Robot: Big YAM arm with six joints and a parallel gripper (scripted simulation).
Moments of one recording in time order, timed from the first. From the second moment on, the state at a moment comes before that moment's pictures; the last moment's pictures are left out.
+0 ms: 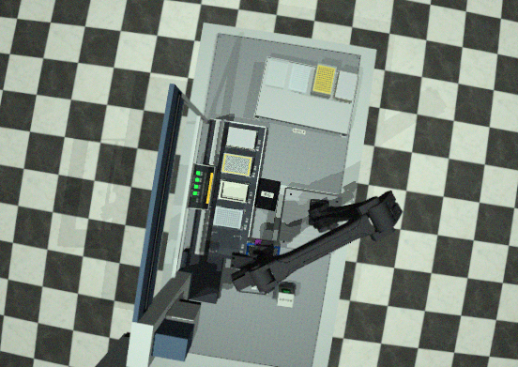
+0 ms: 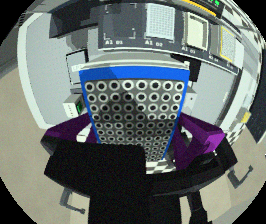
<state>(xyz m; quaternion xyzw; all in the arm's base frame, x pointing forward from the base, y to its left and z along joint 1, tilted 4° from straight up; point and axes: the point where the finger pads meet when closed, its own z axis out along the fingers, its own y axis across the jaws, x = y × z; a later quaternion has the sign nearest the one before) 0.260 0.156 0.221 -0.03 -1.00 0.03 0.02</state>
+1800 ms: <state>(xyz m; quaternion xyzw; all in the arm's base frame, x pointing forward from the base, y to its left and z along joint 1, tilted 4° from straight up) 0.427 0.187 0.209 -0.05 -1.00 0.03 0.02</state>
